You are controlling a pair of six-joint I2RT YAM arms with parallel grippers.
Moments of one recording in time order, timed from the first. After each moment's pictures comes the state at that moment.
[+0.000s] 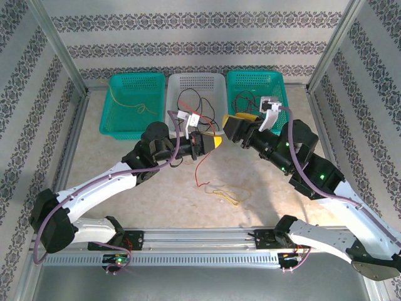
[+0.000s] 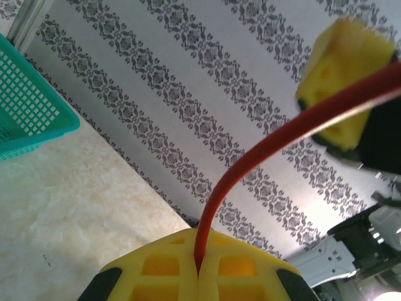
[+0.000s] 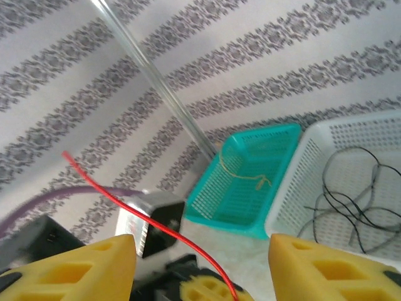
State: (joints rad) left arm -0.74 1.27 0.97 0.29 0.50 -0.76; right arm 0.81 0.91 1.23 -0.42 0.11 0.60
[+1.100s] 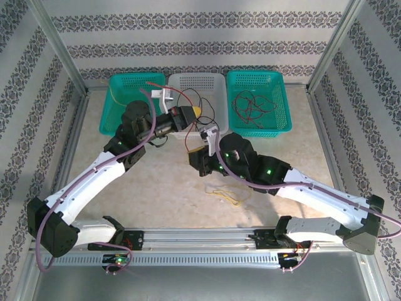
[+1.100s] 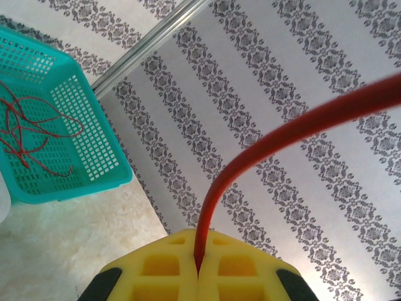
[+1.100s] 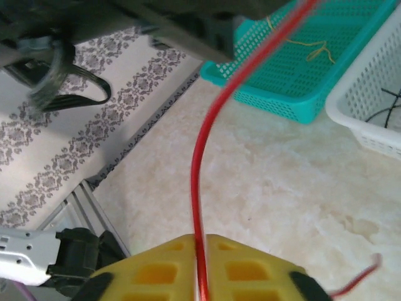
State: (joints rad) left arm -0.53 1.25 1.13 0.10 0.45 -0.91; right arm 1.01 1.14 1.11 -0.37 -0.01 0.52
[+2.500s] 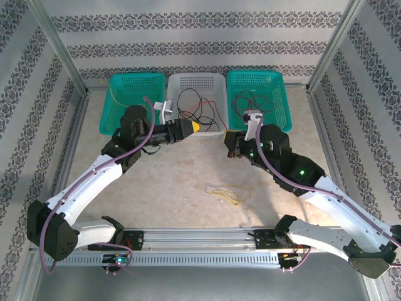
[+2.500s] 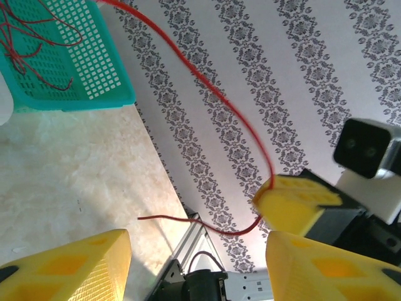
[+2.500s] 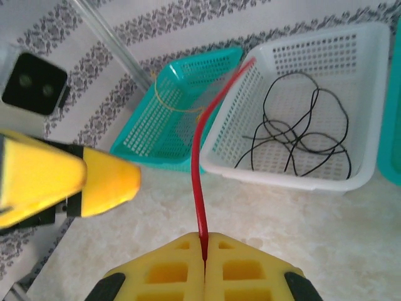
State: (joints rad) left arm -0.46 1.22 1.02 0.01 0.72 -0.92; right arm 0.77 0.95 1.12 -0.52 0.13 0.57
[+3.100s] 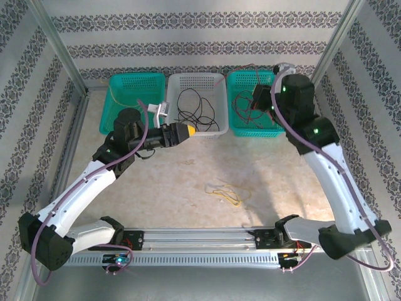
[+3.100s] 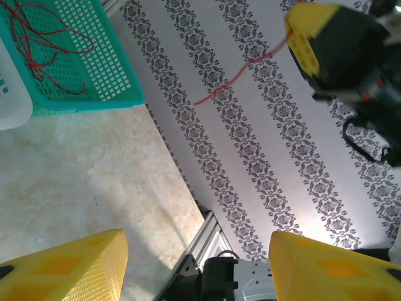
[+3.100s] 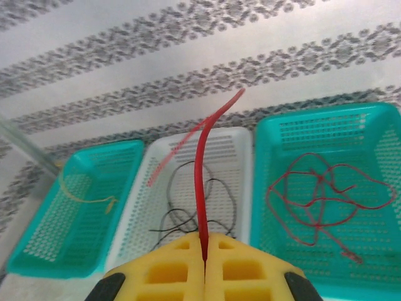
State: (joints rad) left arm -0.46 1.13 1.02 -0.12 0.68 -0.83; right arm 0.34 1.25 1.59 -0.68 0.07 0.40
